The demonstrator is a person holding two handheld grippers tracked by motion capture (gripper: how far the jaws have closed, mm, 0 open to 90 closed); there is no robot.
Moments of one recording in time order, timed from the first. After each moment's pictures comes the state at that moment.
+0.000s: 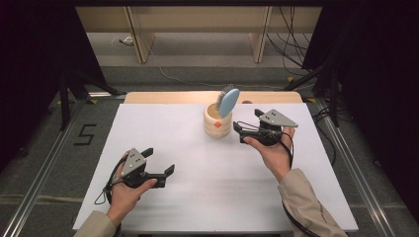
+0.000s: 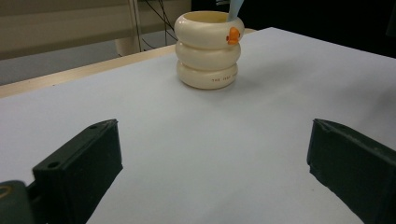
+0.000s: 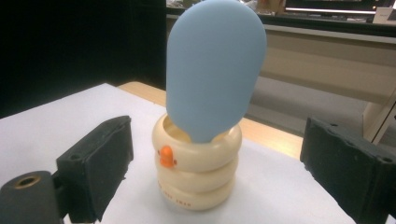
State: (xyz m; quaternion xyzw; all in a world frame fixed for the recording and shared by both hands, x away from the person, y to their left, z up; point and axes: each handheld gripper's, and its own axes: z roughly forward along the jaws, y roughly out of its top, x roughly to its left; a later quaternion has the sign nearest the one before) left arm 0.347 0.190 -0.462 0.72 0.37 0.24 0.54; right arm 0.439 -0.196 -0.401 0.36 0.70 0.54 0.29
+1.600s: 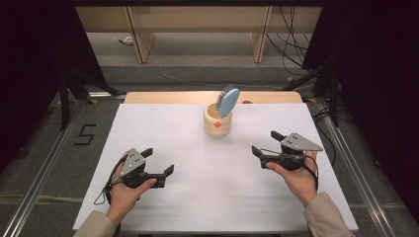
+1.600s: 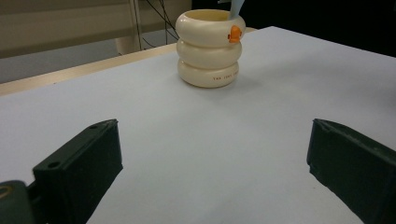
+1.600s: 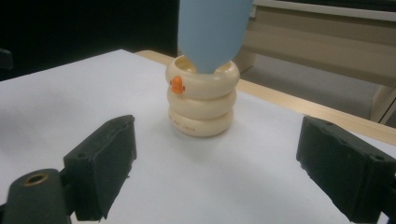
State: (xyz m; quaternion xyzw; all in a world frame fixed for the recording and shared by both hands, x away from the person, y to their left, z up) left arm 0.347 0.191 -0.463 0.72 0.37 0.24 0.54; right arm 0.382 -0.249 -0.421 0.34 0.73 0.52 0.27
